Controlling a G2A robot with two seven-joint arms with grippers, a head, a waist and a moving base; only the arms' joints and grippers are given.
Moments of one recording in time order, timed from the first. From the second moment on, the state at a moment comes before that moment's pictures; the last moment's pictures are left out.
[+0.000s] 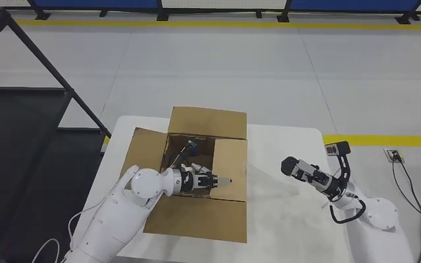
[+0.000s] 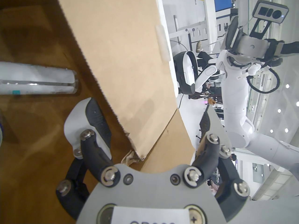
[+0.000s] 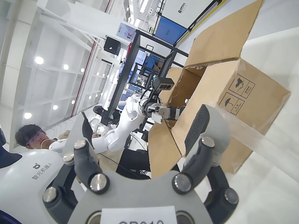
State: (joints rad) left arm 0.69 -1.18 -0.93 -1.30 0.01 -0.18 -0.95; right arm -1.05 -1.24 1.68 -1.39 0.35 -0.47 1.18
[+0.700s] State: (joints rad) left arm 0.79 -1.16 -1.00 -1.61 0.11 -0.18 -0.82; right arm -1.10 -1.21 1.69 -1.39 0.52 -0.56 1.10
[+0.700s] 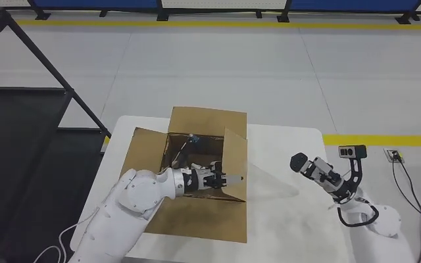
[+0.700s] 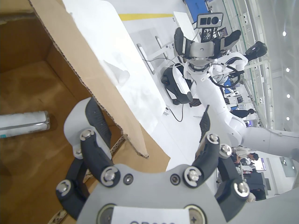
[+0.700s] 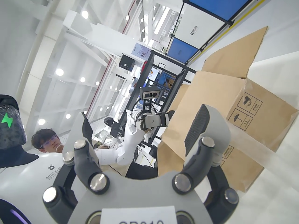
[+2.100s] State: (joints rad) left arm 0.53 -1.37 -0.60 -1.23 0.15 -0.30 -0.65; right arm -1.18 -1.18 1.74 -1.34 0.72 -0.66 1.11
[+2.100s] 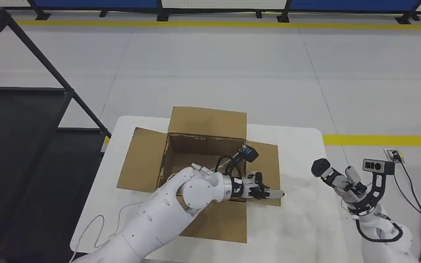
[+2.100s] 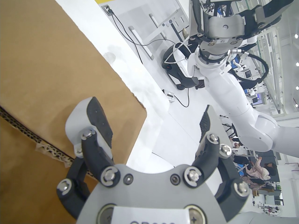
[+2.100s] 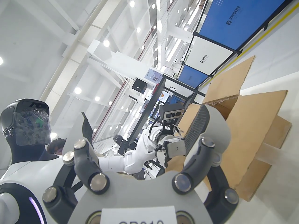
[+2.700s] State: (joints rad) left arm 0.54 -1.40 -0.63 -1.18 0.15 -0.34 -0.66; right arm -1.19 -1.17 1.72 -1.35 0.71 -0.67 1.09
